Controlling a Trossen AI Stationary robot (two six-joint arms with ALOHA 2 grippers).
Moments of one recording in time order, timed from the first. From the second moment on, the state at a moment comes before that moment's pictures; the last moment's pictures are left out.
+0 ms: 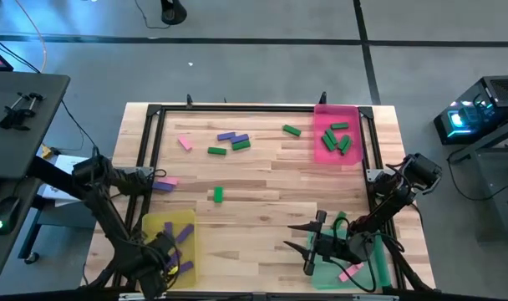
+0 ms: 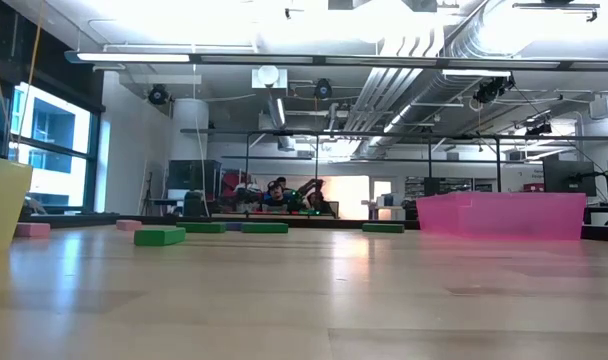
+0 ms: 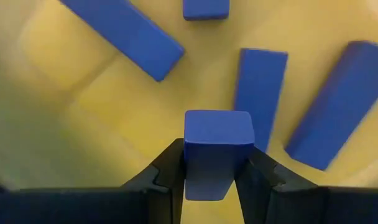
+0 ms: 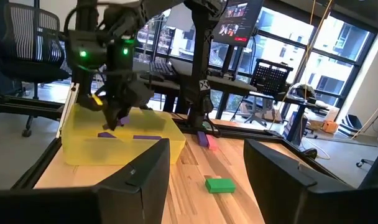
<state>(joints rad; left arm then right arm) -1.10 1.75 1.13 -1.04 -0.01 -1.94 0.86 1.74 0.74 1.13 1.09 -0.34</state>
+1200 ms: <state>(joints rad) -1.06 1.47 1.11 -1.10 -0.30 -1.88 0.86 1.74 0.74 1.13 1.08 -0.34</state>
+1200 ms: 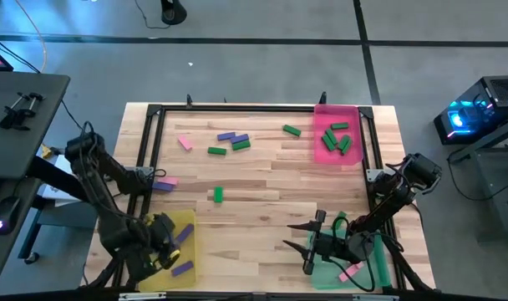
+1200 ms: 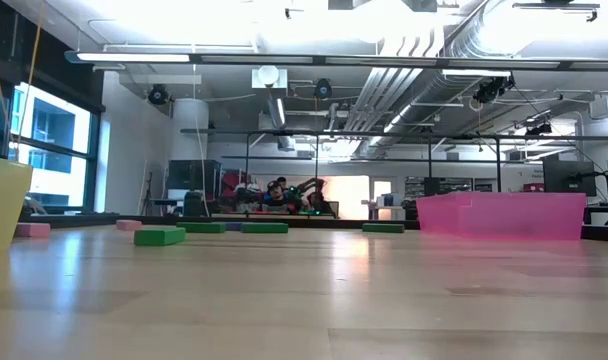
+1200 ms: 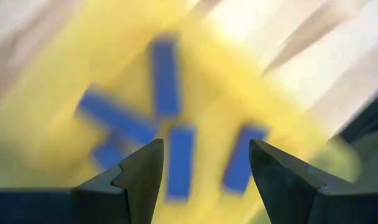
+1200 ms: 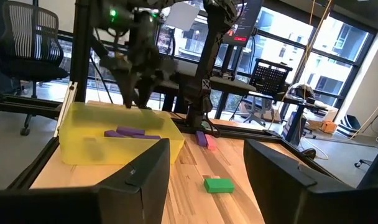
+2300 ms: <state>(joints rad) -0.65 1.73 1.13 -0.28 -1.07 -0.61 1.06 1.36 0.74 0.72 1.21 -0.14</state>
